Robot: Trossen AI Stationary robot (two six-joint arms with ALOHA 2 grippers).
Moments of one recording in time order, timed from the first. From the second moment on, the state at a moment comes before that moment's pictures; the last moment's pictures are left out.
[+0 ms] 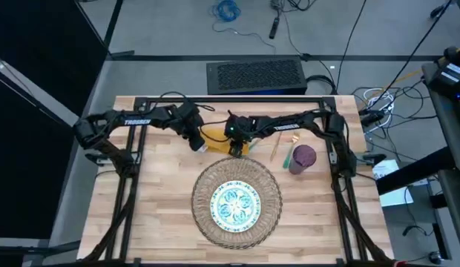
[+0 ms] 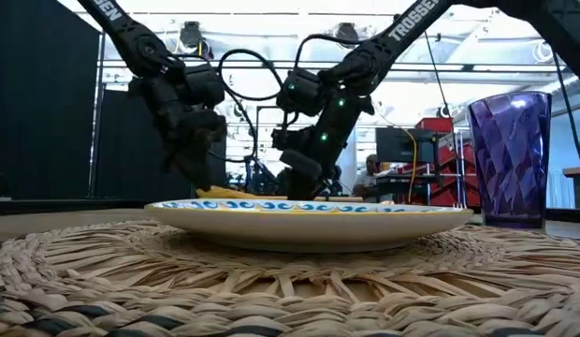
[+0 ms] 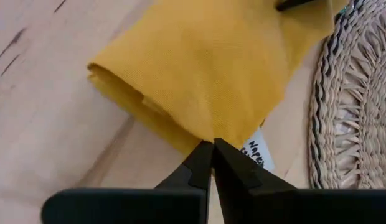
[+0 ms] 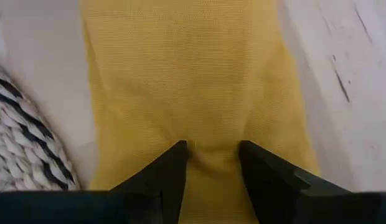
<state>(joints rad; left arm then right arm) 0.59 1.52 0.81 -0.41 0.34 -0.10 -0.29 2.08 1.37 -0.34 0.02 0.02</state>
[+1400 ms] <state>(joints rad) 0.54 1.70 0.85 -0.05 0.36 -0.14 -0.28 2.00 1.60 -0.66 0.03 -0.05</state>
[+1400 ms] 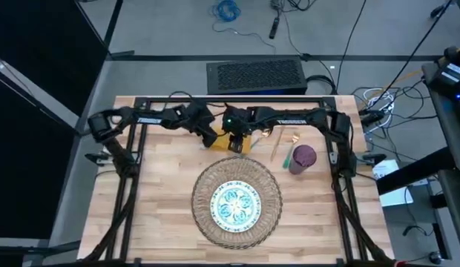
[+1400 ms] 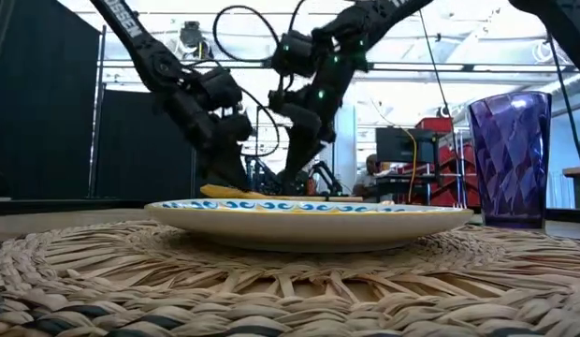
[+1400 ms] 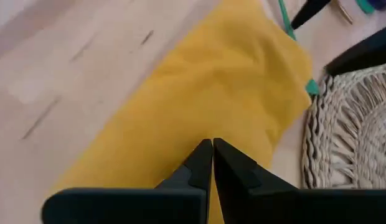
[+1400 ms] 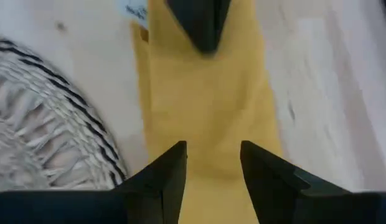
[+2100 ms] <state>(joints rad) 0.43 1.78 0.85 -0.16 0.40 -0.13 -0.36 1.90 1.55 -0.81 0.03 -0.02</state>
